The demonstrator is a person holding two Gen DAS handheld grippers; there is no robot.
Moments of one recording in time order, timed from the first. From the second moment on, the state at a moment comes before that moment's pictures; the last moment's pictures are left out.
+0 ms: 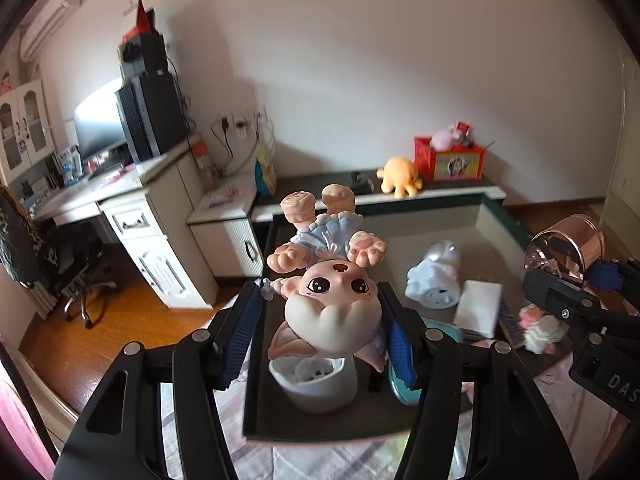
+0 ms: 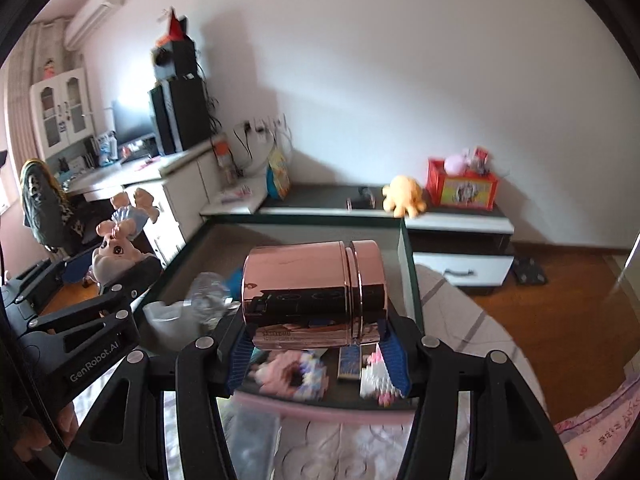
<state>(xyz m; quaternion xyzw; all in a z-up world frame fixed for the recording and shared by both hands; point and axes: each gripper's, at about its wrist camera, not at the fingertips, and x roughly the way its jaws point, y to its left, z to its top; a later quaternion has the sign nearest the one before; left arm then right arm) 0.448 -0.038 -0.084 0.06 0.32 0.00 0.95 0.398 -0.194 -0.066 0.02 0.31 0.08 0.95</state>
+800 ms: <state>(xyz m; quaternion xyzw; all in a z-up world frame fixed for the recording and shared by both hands) 0.372 -0.016 -0.043 0.04 0.25 -0.01 0.97 0.372 -0.200 -0.059 0.05 0.30 0.08 0.95</state>
